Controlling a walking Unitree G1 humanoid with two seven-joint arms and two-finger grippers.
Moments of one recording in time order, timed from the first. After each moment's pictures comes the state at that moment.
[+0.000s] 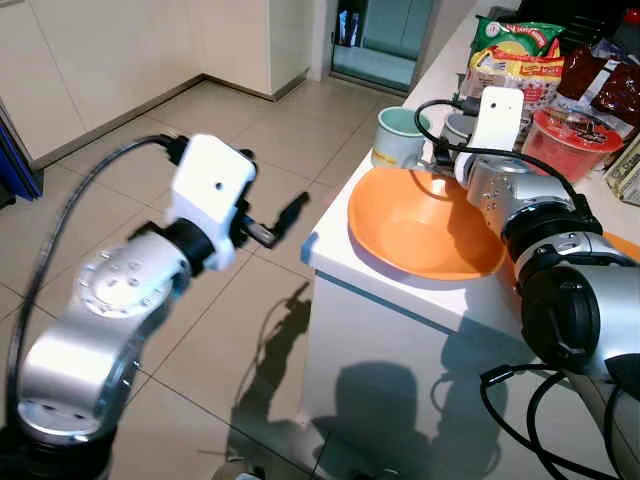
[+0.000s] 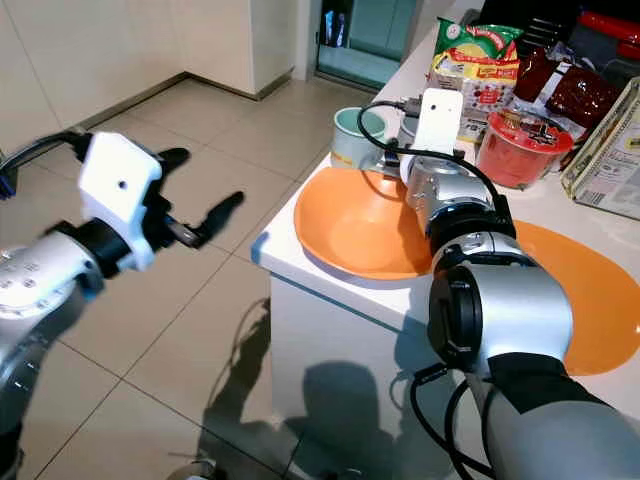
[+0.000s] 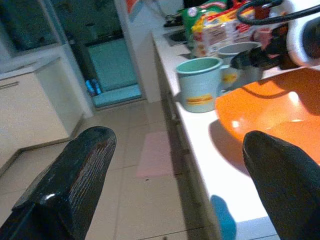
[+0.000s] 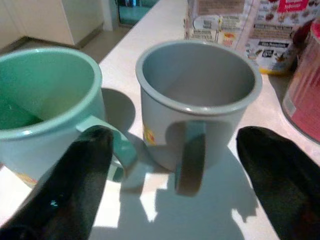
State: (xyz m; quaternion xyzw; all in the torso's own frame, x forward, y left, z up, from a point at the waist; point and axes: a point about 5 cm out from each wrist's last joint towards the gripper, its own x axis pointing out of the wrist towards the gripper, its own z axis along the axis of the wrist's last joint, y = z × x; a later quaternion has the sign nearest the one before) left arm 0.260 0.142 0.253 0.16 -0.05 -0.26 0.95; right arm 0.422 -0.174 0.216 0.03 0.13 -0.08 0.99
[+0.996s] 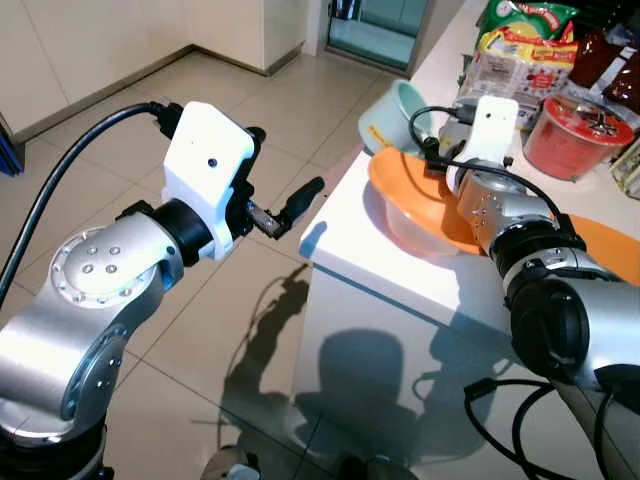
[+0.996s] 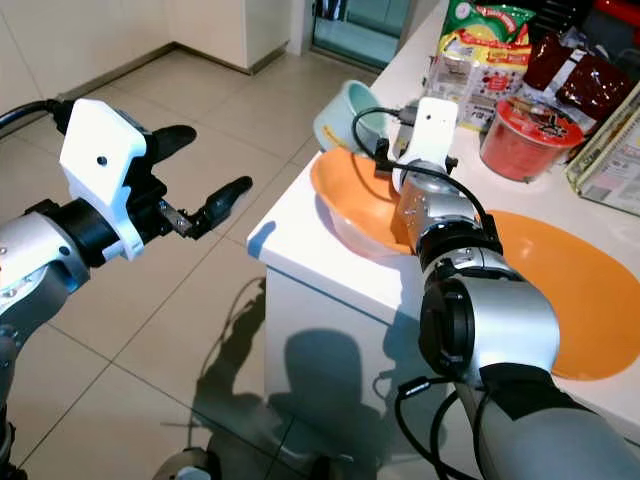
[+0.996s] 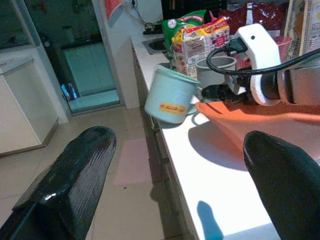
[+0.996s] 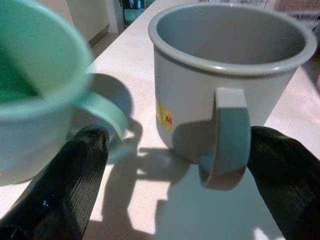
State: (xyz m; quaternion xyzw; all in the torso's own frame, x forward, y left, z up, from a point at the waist) left arm 0.246 0.132 0.277 0.15 -0.06 -0.31 0.94; right arm 0.420 -0.167 0.201 0.08 0.10 -0.06 0.99
